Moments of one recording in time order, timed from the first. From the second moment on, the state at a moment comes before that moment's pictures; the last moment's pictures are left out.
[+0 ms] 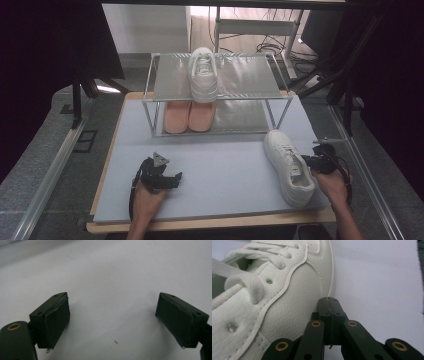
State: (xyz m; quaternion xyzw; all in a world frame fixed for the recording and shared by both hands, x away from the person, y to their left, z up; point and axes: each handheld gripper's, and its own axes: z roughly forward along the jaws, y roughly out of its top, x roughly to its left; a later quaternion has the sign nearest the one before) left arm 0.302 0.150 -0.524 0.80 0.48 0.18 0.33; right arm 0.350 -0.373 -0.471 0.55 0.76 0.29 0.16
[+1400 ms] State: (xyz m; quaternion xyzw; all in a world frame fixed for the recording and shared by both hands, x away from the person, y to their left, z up) left arm 0.302 0.150 -0.524 0.80 0.48 0.18 0.33; right arm 0.359 -0.296 -0.474 0.48 0.81 0.31 0.12
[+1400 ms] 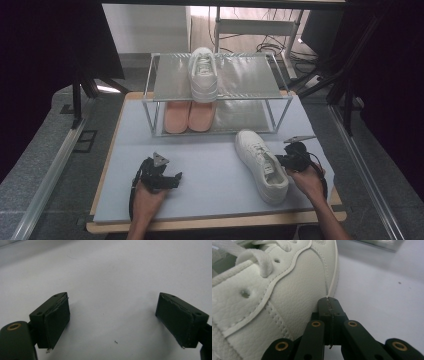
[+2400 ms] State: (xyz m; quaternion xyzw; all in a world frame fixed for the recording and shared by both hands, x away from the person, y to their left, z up) left arm 0.302 0.150 -0.524 0.80 0.48 0.18 0.33; right arm 0.391 -0.218 -0.471 0.37 0.86 0.34 0.06
